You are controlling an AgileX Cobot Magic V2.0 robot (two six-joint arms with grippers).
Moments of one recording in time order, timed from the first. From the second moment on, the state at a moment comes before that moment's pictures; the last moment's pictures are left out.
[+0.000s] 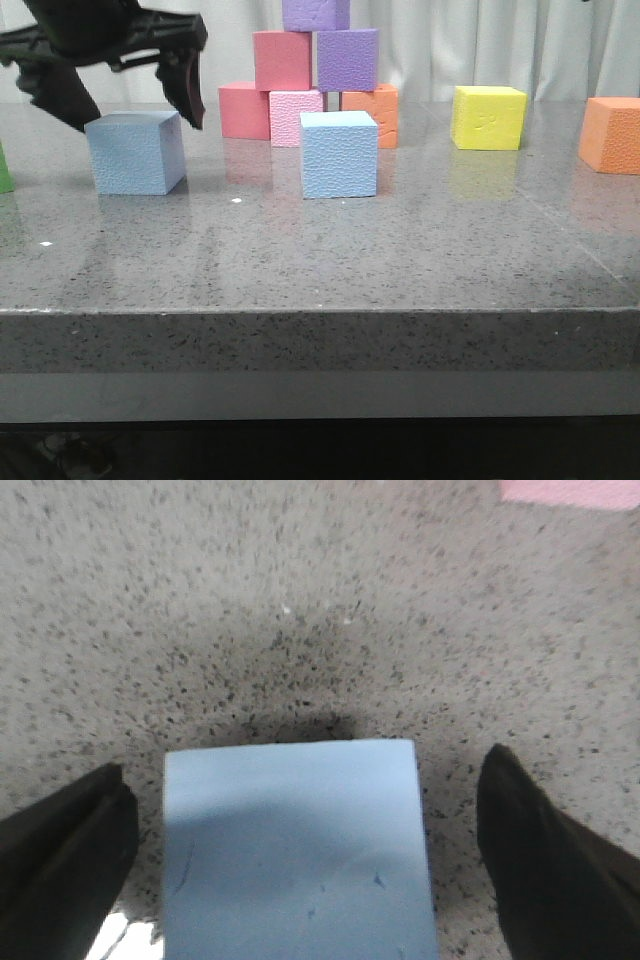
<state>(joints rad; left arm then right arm) -0.36 1.79 -1.46 0.03 0.72 -0.27 0.60 0.90 -0.86 -0.19 0.59 0.22</state>
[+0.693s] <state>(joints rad) -0.38 1.80 -1.50 0.03 0.77 -0.28 0.60 0.90 -0.86 -0.19 0.59 0.22</state>
